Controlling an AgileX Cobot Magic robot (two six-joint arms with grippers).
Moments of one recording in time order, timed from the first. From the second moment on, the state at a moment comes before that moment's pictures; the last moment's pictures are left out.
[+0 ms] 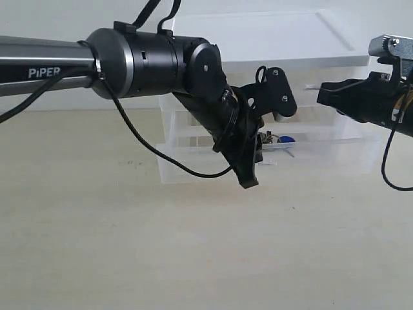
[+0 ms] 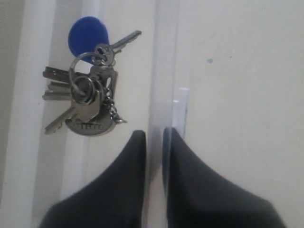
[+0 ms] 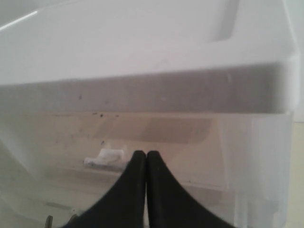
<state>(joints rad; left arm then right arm) -0.74 2.14 -1.73 -0.17 0.67 0.87 -0.01 1.83 -0.88 -0.68 -0.77 0.72</state>
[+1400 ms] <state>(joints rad) -0.80 2.10 -1.72 -0.25 0.92 0.89 -0.01 1.83 -0.88 -0.68 -0.76 0.72</state>
